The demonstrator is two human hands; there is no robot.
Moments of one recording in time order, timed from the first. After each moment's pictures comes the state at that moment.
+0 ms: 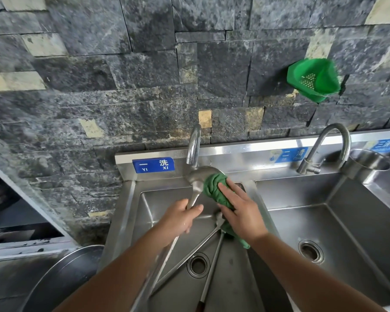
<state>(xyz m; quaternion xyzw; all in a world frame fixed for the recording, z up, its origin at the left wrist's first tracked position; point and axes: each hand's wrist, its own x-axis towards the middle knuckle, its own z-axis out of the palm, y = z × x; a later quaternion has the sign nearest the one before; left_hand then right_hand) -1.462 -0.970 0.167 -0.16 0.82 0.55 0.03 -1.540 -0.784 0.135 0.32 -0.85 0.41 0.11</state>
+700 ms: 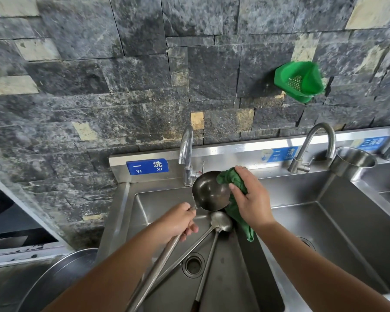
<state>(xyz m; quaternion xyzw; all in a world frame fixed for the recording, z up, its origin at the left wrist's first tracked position) -1.464 -0.950 0.172 -0.20 0.80 0.54 0.15 -1.549 -0.755 0.167 0.24 -0.83 0.46 0.18</state>
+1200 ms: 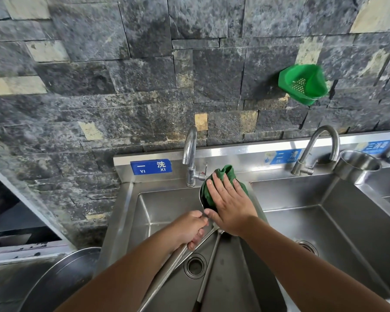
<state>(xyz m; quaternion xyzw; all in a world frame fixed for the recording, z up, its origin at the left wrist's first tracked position) -1.452 -0.932 0.172 -0.19 0.72 0.63 0.22 -1.552 -0.791 0.139 0.38 -0.92 -0.02 0.12</state>
